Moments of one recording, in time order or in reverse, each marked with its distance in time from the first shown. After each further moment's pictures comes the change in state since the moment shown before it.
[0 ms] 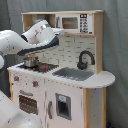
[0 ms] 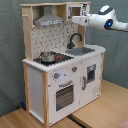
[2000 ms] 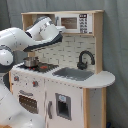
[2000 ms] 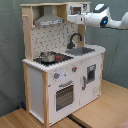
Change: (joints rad) arm -0.179 0.074 0.156 0.162 0.008 0.062 0.000
